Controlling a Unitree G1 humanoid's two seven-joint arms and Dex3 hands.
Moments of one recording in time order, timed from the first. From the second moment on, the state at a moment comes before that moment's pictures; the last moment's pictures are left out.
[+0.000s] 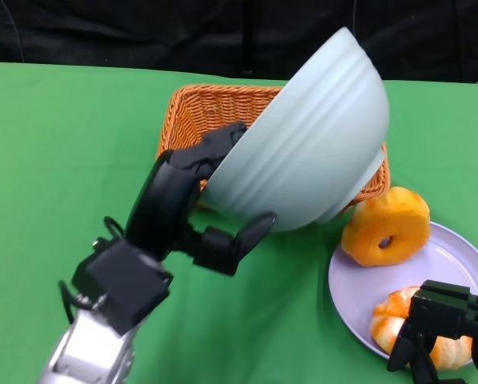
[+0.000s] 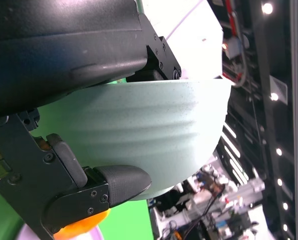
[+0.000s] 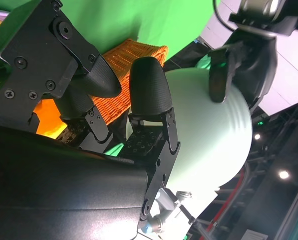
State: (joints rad) left arm -0.34 0.04 -0.25 0.26 -0.03 -0.56 -0.08; right arm 0.31 -0.16 -0.01 -0.11 -0.40 -0.86 -0.13
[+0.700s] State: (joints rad) left arm -0.64 -0.24 0.05 0.63 -0.29 -0.28 -0.09; right arm 0.31 -0.16 -0.01 -0.08 -0.42 -0.86 -0.13
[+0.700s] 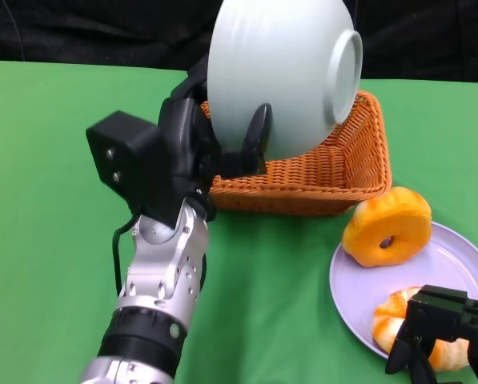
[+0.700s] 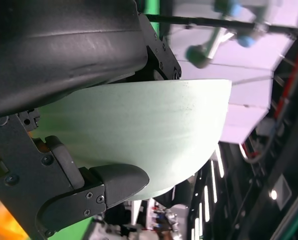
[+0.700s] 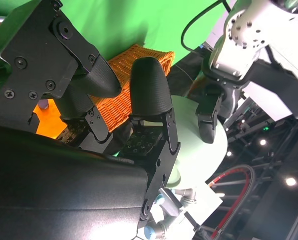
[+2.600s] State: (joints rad) left arm -0.58 -0.22 0.13 0.45 -0.54 -0.01 -0.35; right arm 0.31 -0.16 -0.01 -0.08 -0.44 -0.86 -0.15
